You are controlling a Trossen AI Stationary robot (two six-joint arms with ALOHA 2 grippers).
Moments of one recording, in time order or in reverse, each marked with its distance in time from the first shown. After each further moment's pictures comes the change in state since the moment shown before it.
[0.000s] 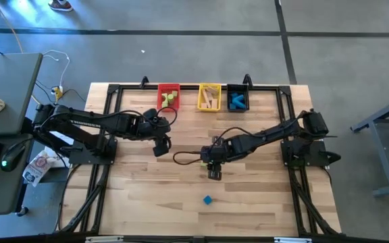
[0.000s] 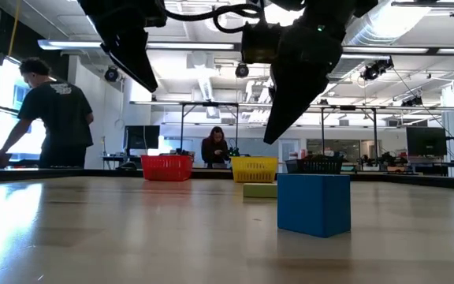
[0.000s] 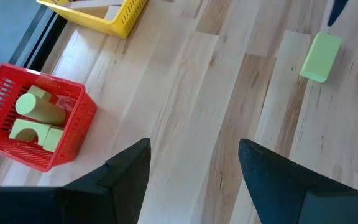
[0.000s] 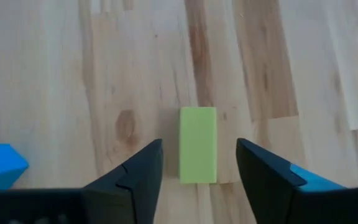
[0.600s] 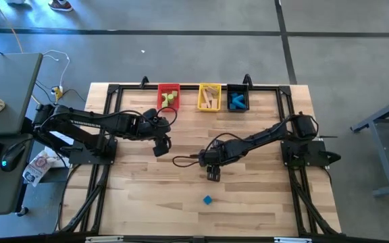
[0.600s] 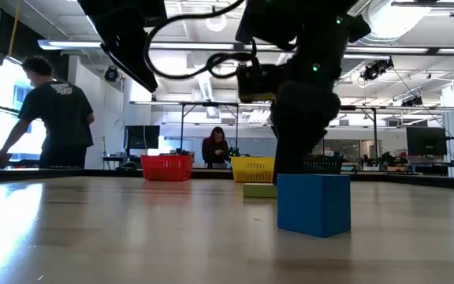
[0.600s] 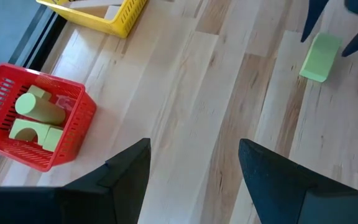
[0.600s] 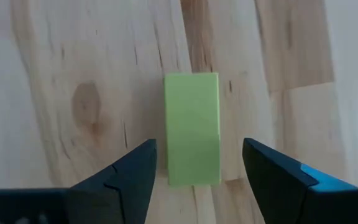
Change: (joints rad) left arm 0.000 0.000 0.000 -0.001 0.001 0.000; right arm 0.004 0.125 -0.001 -0.004 0.010 0.048
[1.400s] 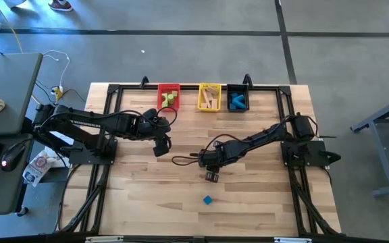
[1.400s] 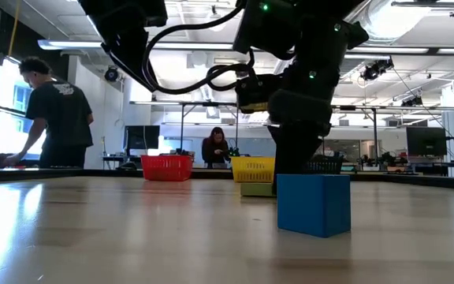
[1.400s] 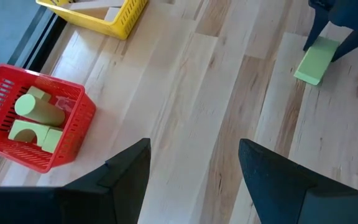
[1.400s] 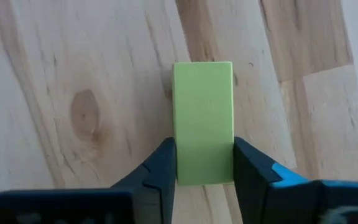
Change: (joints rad) left arm 0.000 0.000 0.000 0.006 0.000 -0.002; right arm 0.001 0.034 0.003 0.008 -0.020 0.103
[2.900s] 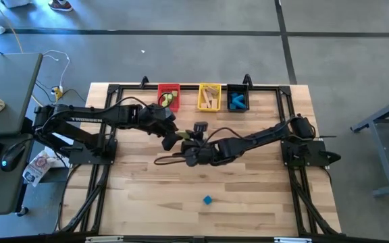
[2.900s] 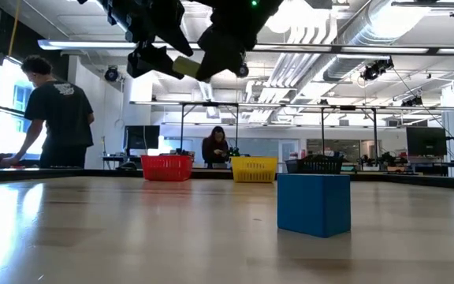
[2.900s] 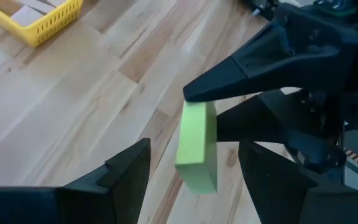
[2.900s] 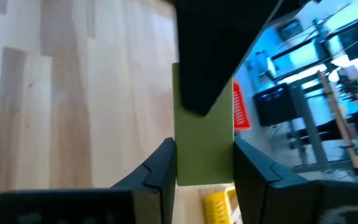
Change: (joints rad) left arm 0.150 0.000 0.000 0.262 0.415 -0.260; right arm 0.036 0.001 0.329 0.105 0.735 -0.635
